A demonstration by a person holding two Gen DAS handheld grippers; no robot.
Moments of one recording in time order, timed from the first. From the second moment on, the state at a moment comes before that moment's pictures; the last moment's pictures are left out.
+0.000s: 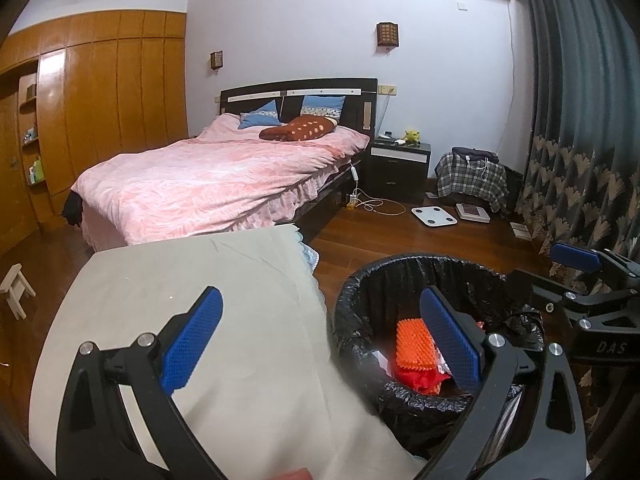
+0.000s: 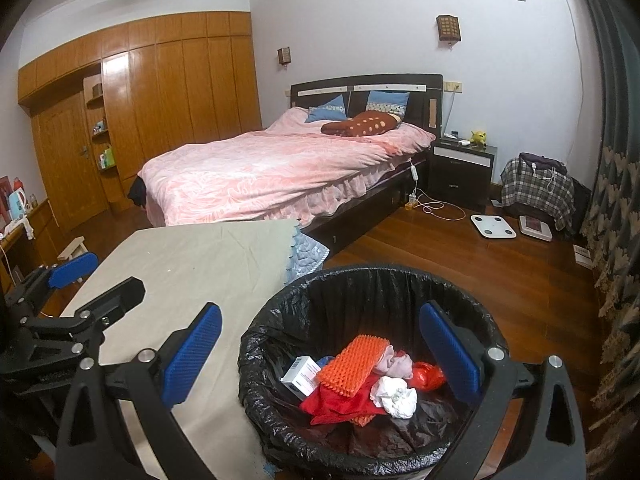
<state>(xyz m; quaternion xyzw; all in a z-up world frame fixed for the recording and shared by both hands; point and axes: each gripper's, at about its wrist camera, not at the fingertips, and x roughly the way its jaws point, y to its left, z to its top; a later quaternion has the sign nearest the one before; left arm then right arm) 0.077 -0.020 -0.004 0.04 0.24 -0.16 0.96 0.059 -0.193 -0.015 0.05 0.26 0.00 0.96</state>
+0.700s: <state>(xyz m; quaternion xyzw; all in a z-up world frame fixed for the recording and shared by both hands) 0.078 -0.018 -0.003 0.04 0.23 -0.16 0.96 0.060 -0.193 -0.011 0.05 0.26 0.00 0.96</state>
